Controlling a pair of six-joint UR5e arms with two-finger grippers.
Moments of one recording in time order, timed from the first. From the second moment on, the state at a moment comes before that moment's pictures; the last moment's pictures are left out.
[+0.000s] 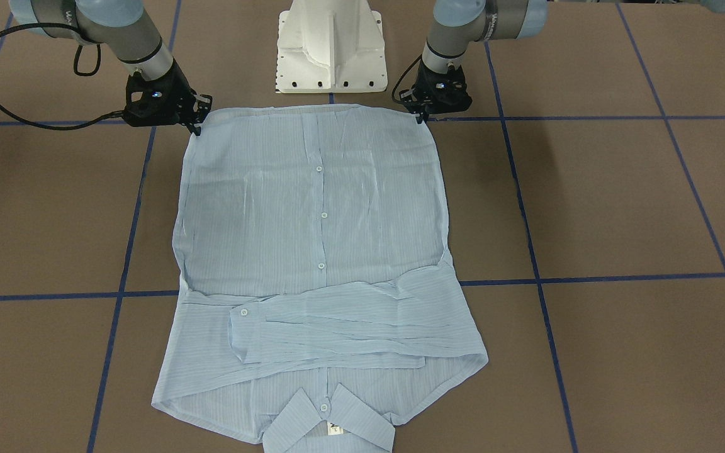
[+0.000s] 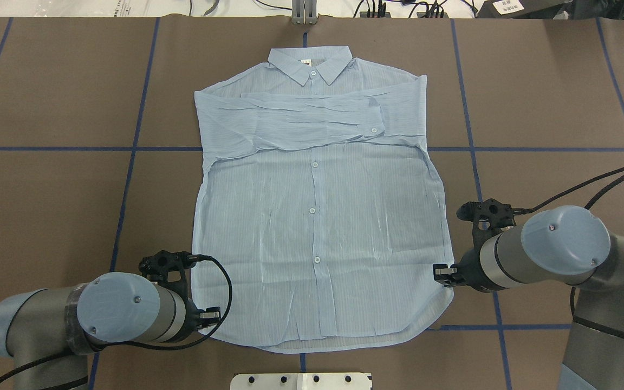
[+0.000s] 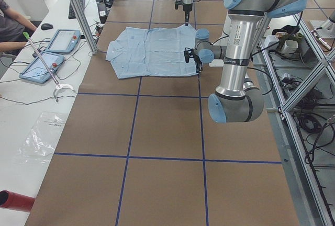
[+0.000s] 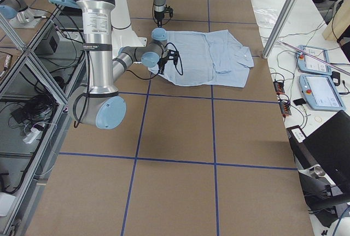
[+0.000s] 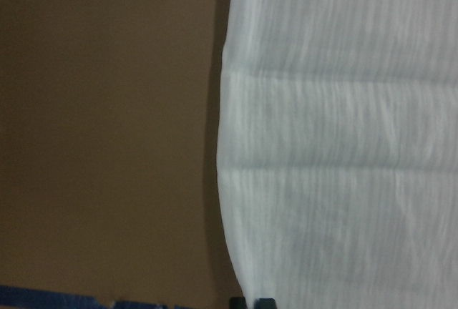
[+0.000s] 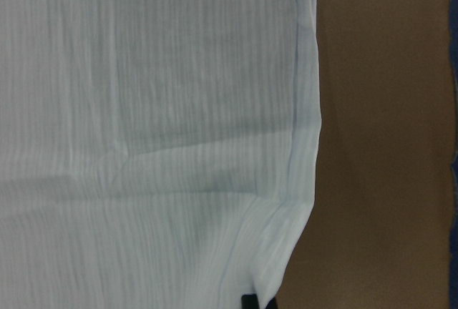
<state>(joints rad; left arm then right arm) -0.22 -1.82 -2.03 -1.68 -1.75 -1.57 0.43 -1.53 2.10 -1.31 1.90 1.33</state>
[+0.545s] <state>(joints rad) -0.23 -1.82 -2.10 -1.66 -1.75 -1.57 0.46 -1.52 2.11 -1.31 1.91 1.33</state>
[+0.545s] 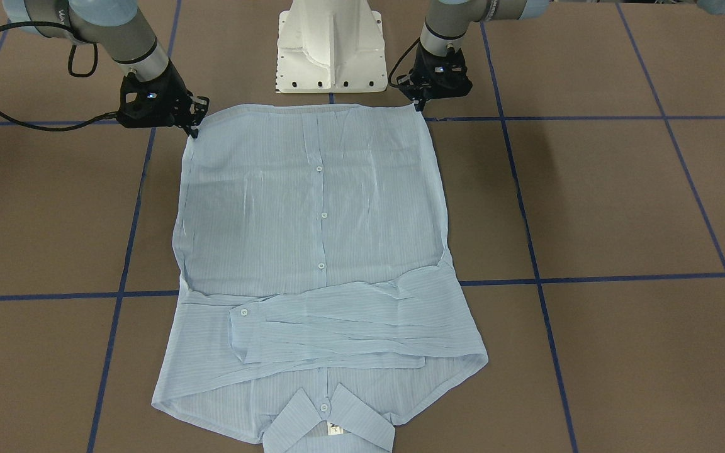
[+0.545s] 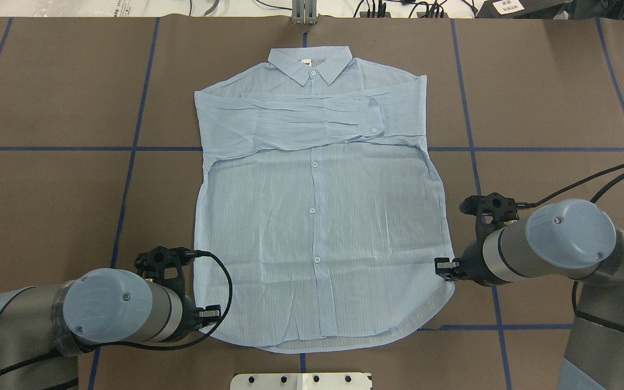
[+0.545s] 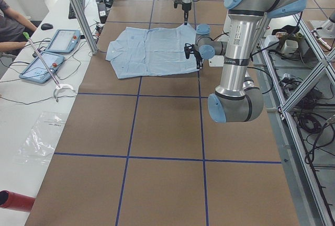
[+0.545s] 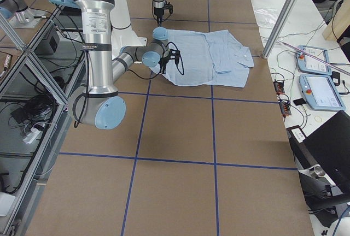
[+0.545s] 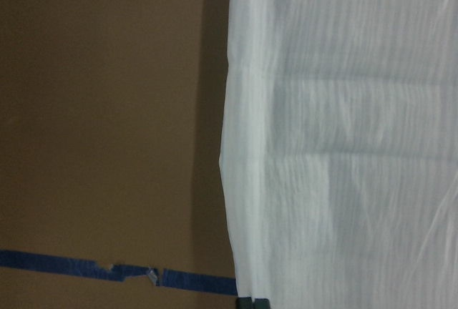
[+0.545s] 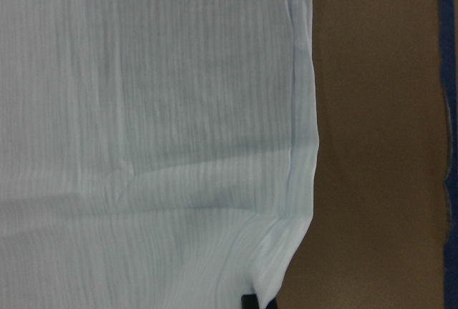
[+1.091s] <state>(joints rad) -0.40 -1.83 -2.12 -1.66 -1.78 -1.45 0.64 -1.48 2.11 -1.31 1.97 1.29</state>
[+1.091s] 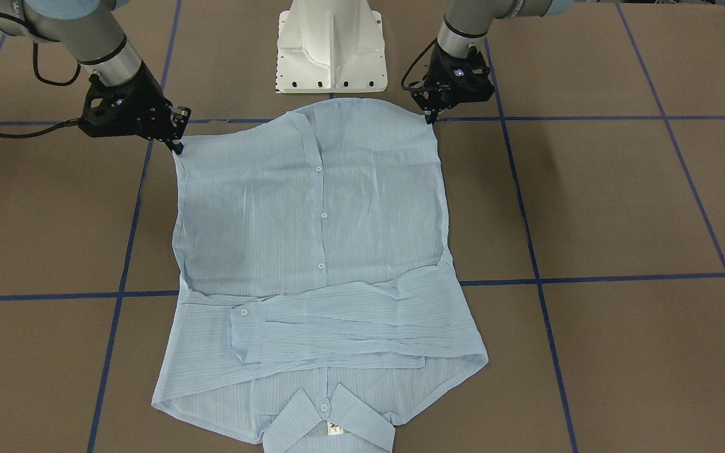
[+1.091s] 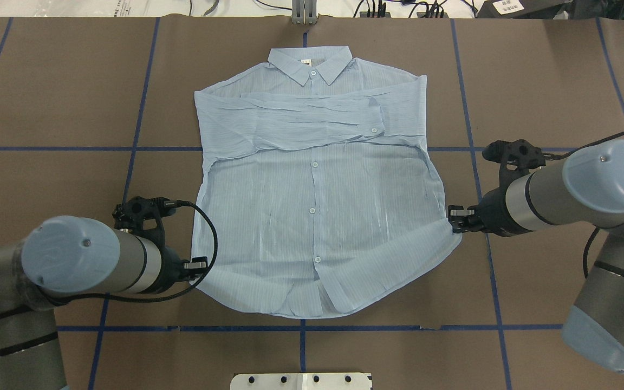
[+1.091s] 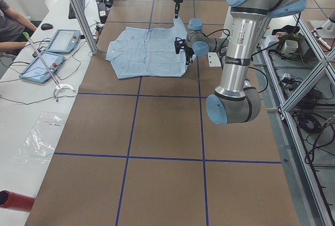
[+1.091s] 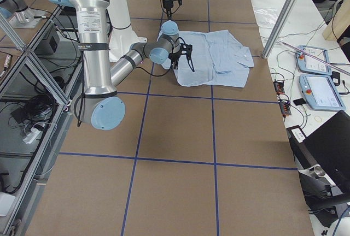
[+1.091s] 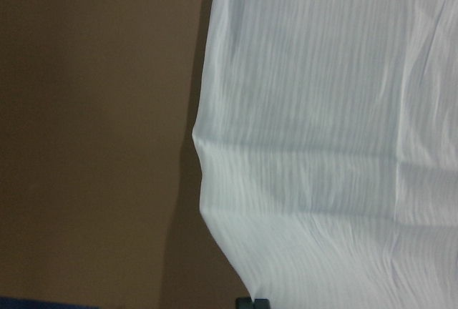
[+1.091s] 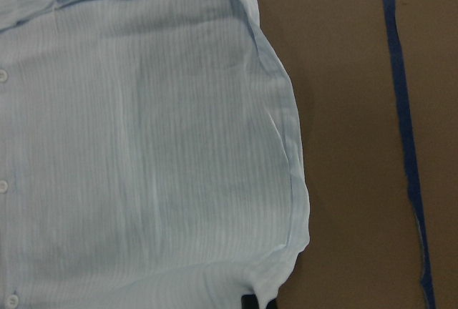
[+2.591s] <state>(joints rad) -0.81 -2.07 -1.79 -1.84 -1.97 -1.39 0.92 -1.15 1.79 -1.32 2.06 1.29</state>
